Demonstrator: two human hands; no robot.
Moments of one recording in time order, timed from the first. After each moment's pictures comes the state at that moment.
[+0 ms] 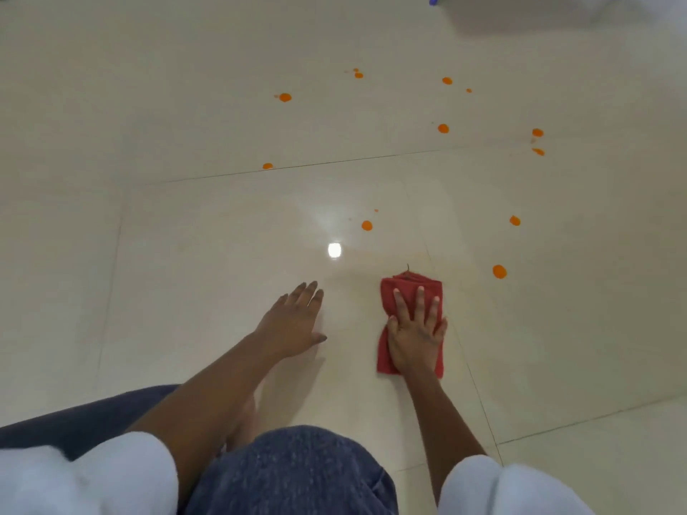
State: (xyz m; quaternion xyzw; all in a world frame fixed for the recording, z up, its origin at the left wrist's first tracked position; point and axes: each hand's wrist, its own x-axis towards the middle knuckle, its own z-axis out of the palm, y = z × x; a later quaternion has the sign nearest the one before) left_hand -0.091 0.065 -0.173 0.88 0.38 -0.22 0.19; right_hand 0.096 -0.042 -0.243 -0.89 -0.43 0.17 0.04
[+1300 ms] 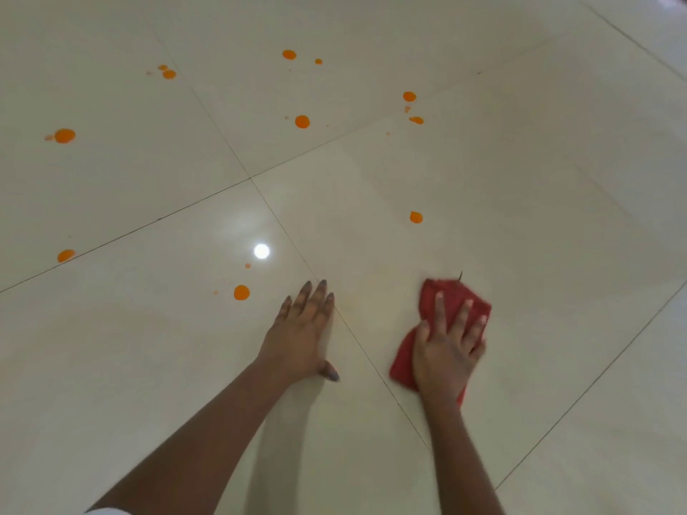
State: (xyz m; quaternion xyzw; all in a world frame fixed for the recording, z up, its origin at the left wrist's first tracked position) left_hand 0.126 0.112 -0.238 0.96 0.17 -0.20 0.14; right_hand 0.245 -0.064 -0.257 -0.99 -0.10 0.07 0.09
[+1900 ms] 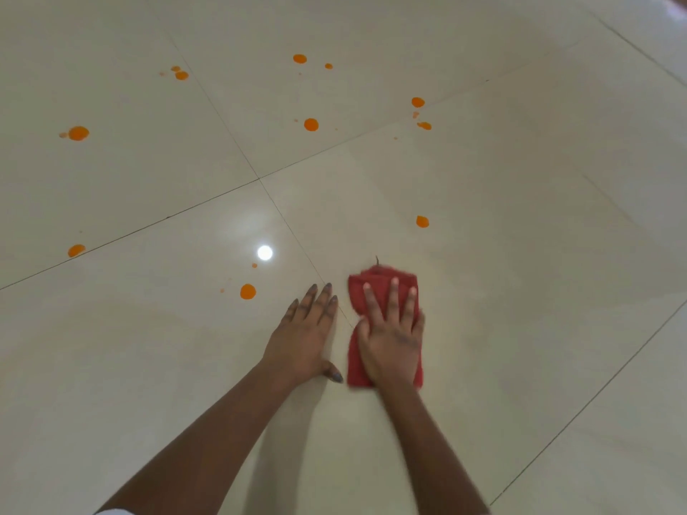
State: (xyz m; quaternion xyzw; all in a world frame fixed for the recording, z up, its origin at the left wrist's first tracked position) left_hand 0.132 0.111 -0.237 0.95 0.17 -0.20 0.15; right_hand 0.224 -0.007 -0.260 -0.94 -0.32 0.10 0.06
